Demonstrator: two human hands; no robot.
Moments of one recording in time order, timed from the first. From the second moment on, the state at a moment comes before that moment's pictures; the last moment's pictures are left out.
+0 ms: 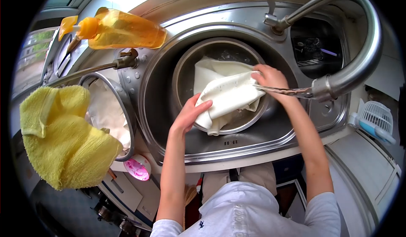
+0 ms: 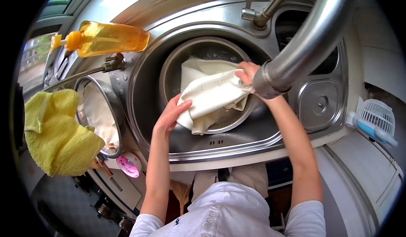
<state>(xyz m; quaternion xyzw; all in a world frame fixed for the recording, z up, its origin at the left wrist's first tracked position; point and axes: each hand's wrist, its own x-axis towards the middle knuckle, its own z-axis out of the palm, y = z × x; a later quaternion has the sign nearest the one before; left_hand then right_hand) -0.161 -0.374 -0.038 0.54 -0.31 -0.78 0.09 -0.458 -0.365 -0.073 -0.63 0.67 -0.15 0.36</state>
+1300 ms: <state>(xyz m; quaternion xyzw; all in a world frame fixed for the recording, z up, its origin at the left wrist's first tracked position) -0.197 -0.296 -0.130 0.42 0.17 -0.84 0.28 -0.315 -0.341 -0.135 -0.65 0.62 -0.23 0.36</state>
